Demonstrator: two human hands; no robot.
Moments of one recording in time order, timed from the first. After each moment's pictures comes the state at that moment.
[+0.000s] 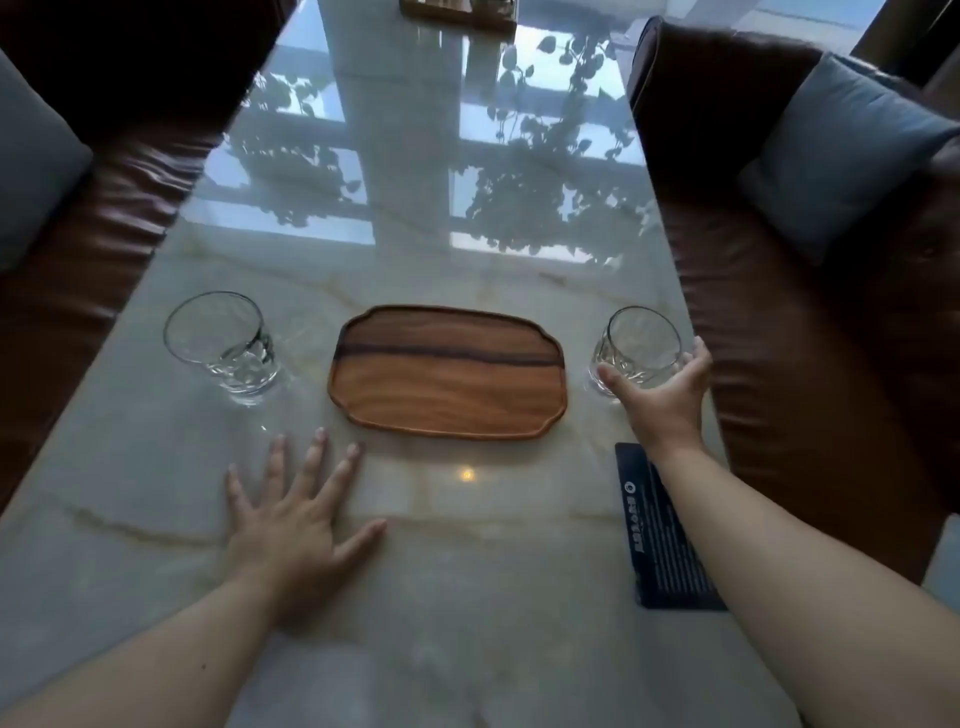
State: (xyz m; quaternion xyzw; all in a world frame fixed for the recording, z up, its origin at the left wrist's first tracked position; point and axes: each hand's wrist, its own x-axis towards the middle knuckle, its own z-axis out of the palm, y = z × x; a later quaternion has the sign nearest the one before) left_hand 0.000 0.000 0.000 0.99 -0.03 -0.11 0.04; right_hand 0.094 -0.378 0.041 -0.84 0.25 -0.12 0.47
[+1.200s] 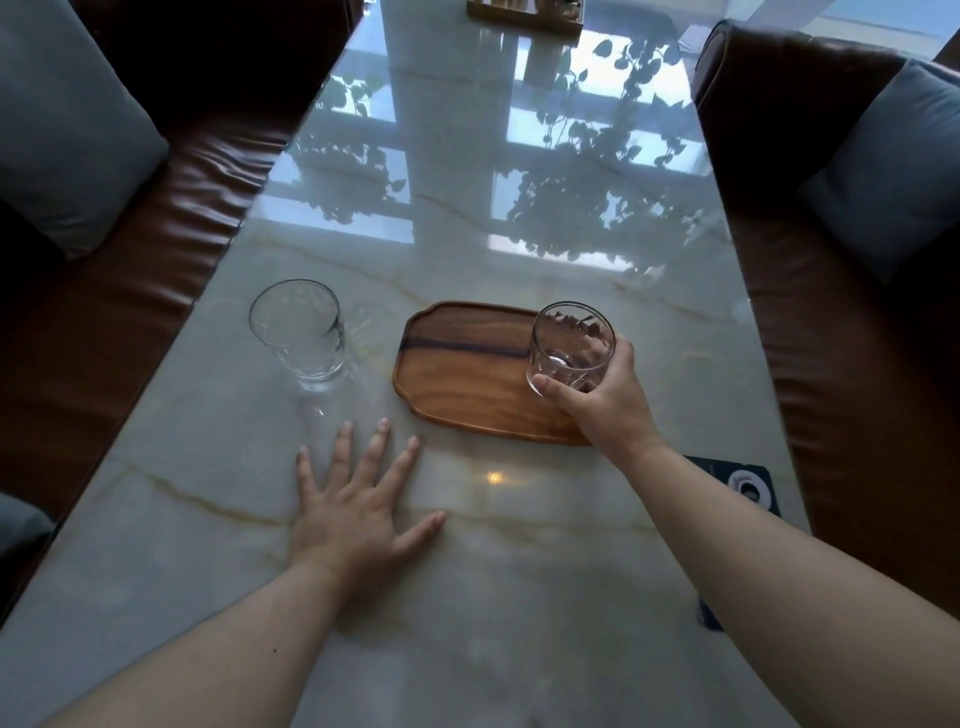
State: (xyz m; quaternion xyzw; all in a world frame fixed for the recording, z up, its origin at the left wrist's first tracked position) left_hand 0.002 0.003 -0.006 1.00 -0.04 -0.05 0.05; right_hand 0.106 -0.262 0.050 -0.82 0.08 0.01 0.56
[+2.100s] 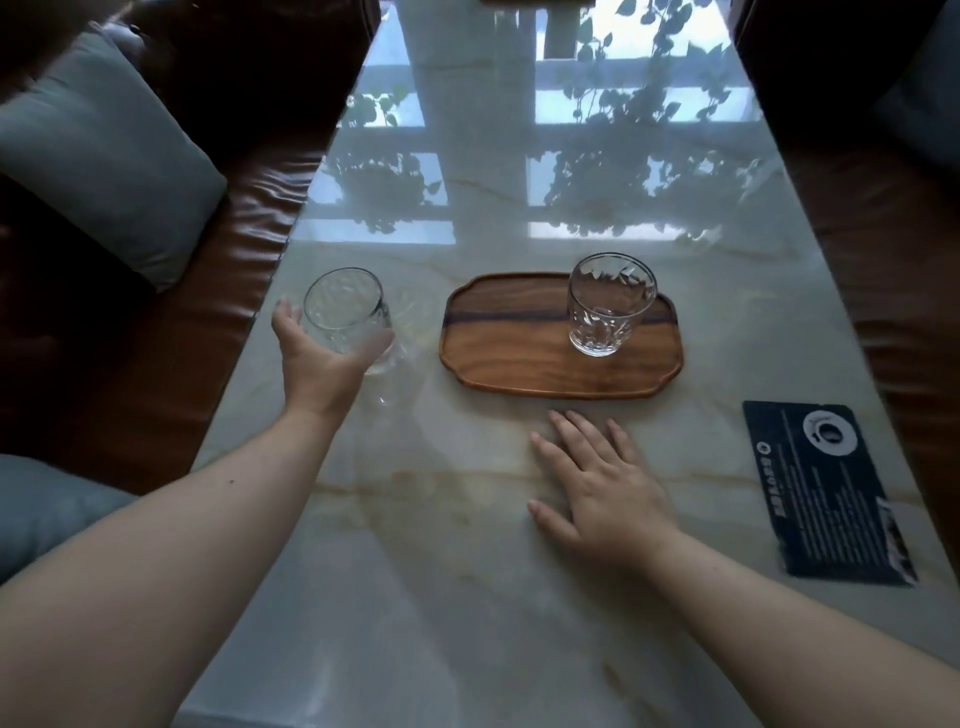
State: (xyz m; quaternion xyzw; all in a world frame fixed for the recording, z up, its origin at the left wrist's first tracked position) left_hand 0.102 0.079 0.035 0.84 0.19 0.14 0.49; right_hand -0.015 -0.222 0.003 -0.97 -0.20 0.06 0.10
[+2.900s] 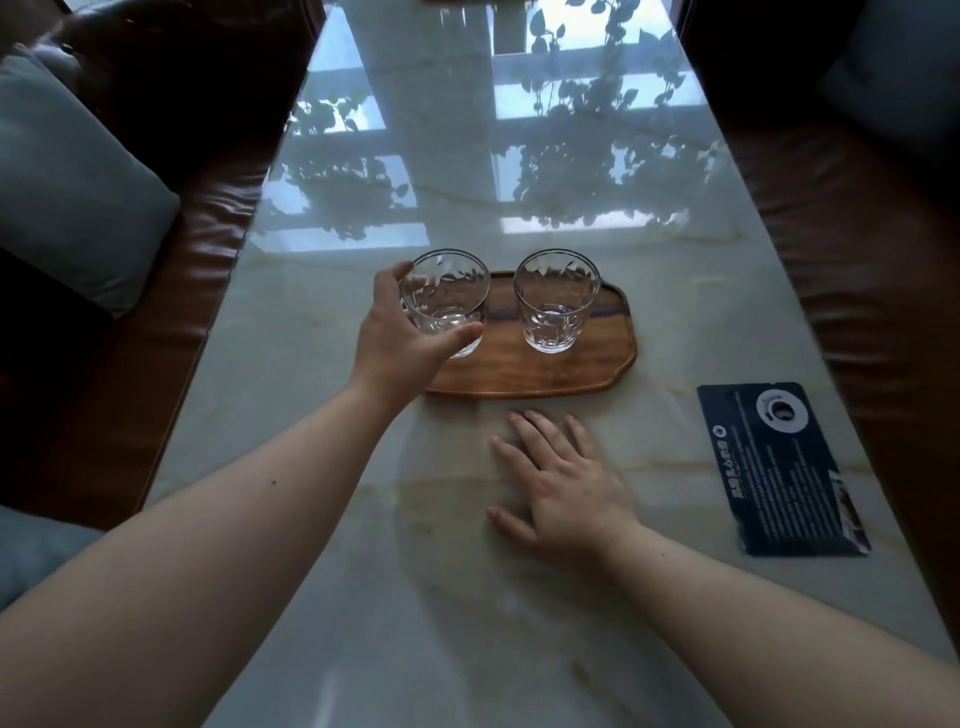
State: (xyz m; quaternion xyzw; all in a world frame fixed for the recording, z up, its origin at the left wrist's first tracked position) left_hand 0.118 -0.039 0.069 0.85 -0.03 0.07 0.52; right_hand -0.013 -0.222 0.000 -0.97 -0.20 0.05 0.13
